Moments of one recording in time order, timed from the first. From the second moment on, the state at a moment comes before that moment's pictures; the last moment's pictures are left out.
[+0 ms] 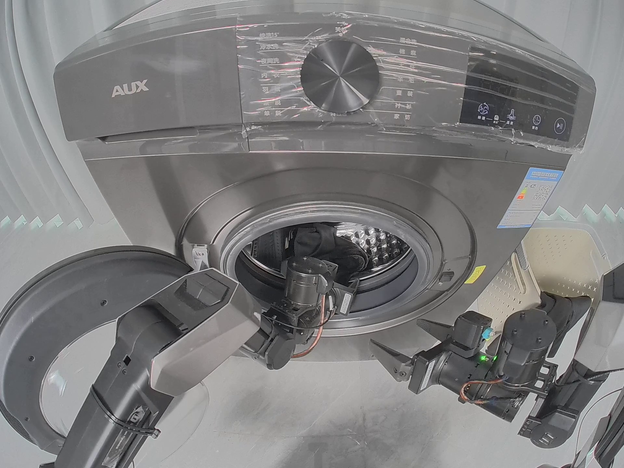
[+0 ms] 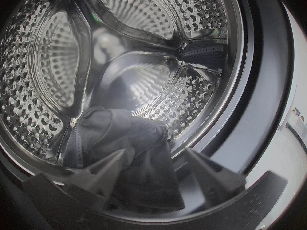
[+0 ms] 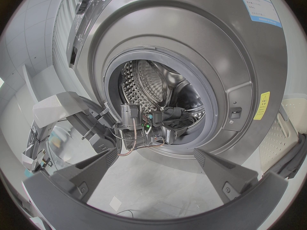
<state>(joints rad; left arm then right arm) -0.62 2.66 -1.55 -0.90 0.16 0.07 0.74 1.96 -0.22 -1.55 -0.14 0.27</state>
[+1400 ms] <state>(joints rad) -0.57 2.66 -1.63 -0.94 0.20 0.06 0.71 1.93 -0.22 -1.54 -0.12 0.27</state>
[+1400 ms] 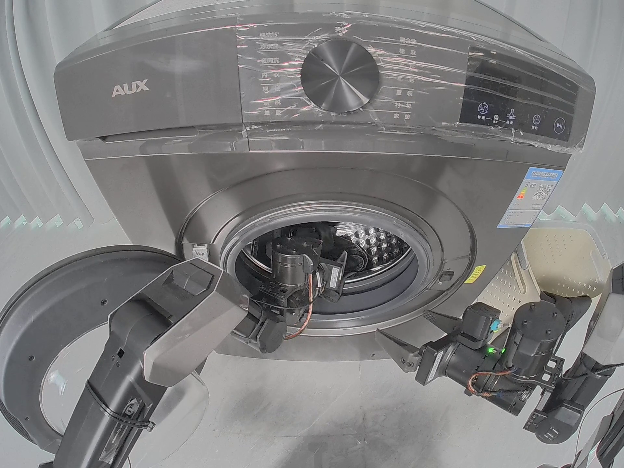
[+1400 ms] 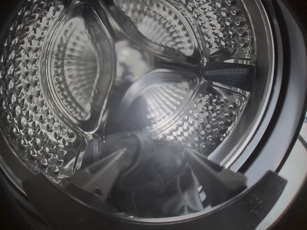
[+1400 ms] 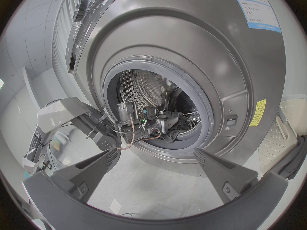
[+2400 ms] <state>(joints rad) -0.60 2.64 -1.44 -0.95 0.15 0.11 0.71 1.93 -0.22 -1.54 -0.12 0.27</state>
